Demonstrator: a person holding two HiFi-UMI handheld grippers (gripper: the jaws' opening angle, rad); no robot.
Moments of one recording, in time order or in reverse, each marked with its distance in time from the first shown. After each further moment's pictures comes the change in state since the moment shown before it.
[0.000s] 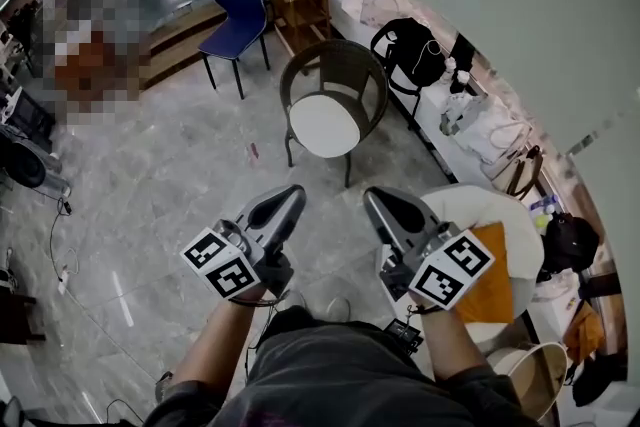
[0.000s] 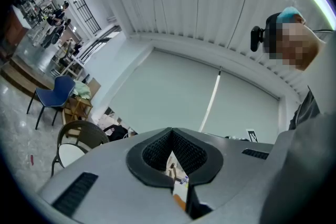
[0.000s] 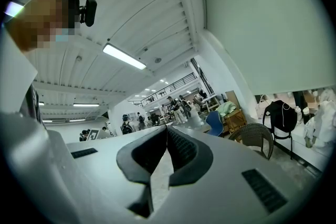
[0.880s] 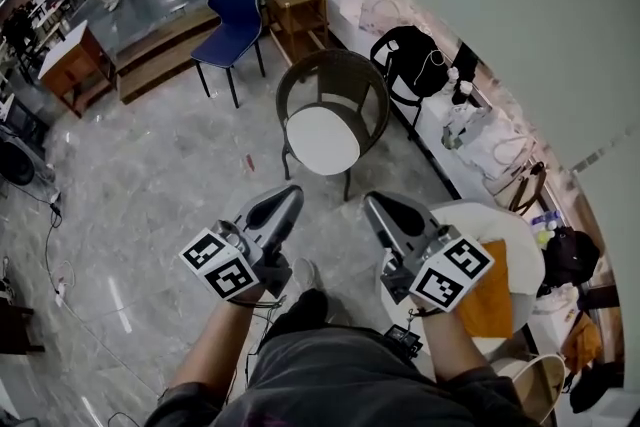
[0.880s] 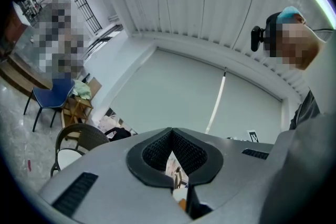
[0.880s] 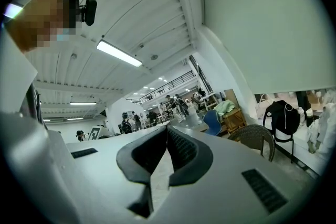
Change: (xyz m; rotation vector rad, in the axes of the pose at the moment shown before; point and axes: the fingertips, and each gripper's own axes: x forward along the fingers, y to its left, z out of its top) left arm 0.044 0.069 0.011 -0.004 -0.010 -0.004; right arm 0.051 -0.059 -0.003 -0.008 0.023 -0.008
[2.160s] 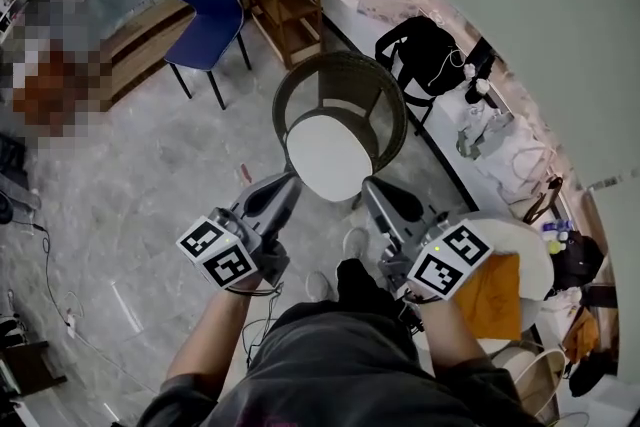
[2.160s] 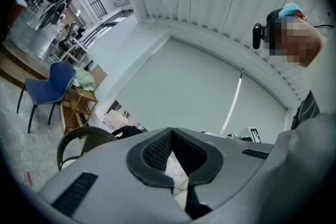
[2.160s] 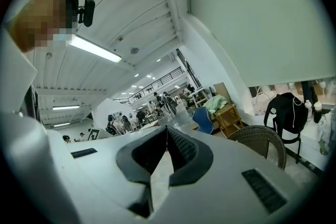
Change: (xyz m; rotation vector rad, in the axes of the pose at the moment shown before) left arm 0.112 0.260 0.082 -0.088 0.113 -0.020; right arm 0.245 -0.154 0.019 0.076 0.038 -0.113
